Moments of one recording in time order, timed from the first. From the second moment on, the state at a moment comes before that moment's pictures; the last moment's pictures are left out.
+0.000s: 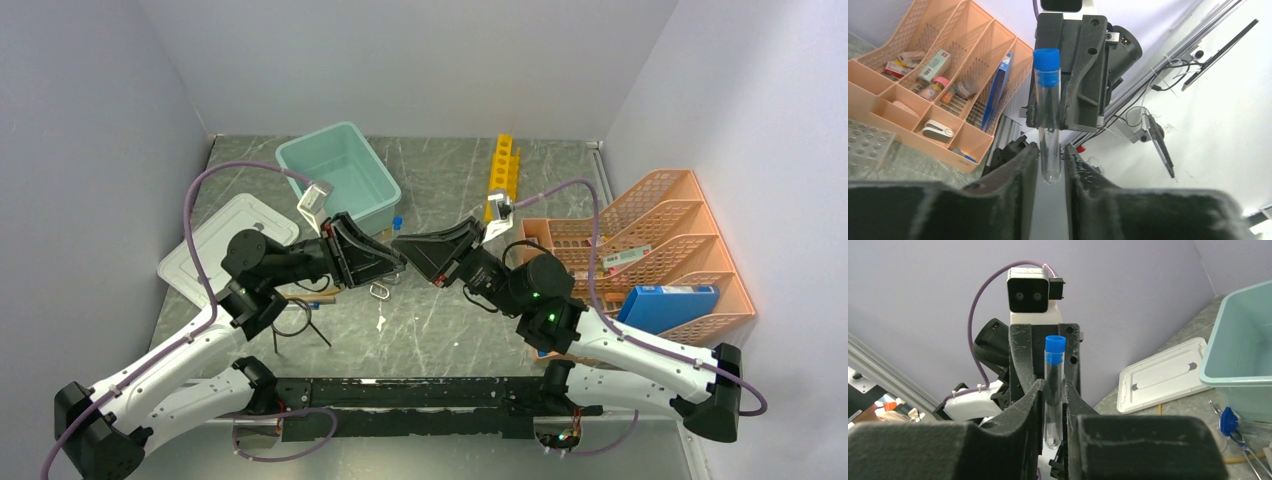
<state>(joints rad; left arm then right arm) -0.72 0.86 0.70 0.51 0.68 -0.96 1.11 0.90 0.77 0.49 0.09 0.68</state>
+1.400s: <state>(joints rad) -0.72 0.79 0.89 -0.40 0.77 -0.27 0.95 0.97 1.01 -0.12 -0.36 0.66</state>
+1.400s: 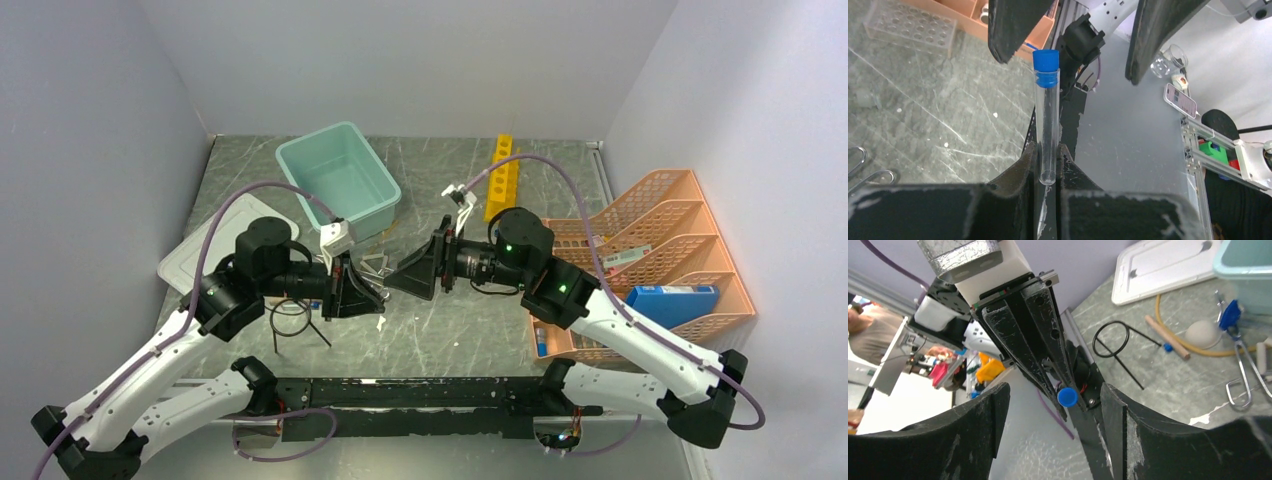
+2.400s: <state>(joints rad) -0.72 0.80 0.90 -0.48 0.84 -0.19 0.93 1.04 1.02 -0.16 -0.53 0.67</state>
